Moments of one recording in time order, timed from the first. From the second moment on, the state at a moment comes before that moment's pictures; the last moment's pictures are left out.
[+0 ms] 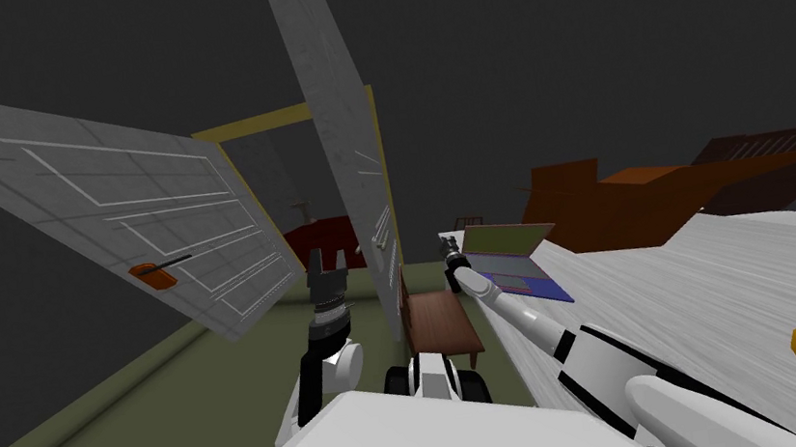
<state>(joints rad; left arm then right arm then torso) 0.46 -0.01 -0.07 -2.27 0.08 -0.62 -0.07 -0.56 -0.39 0.61 -1.18 1.38 0.53 0.71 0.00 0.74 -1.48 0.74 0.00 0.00</state>
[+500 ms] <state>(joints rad) 0.46 -0.01 -0.07 -2.27 0.08 -0.62 -0.07 -0.55 -0.38 0.62 -1.21 1.41 0.57 0.70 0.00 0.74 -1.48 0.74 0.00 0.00</state>
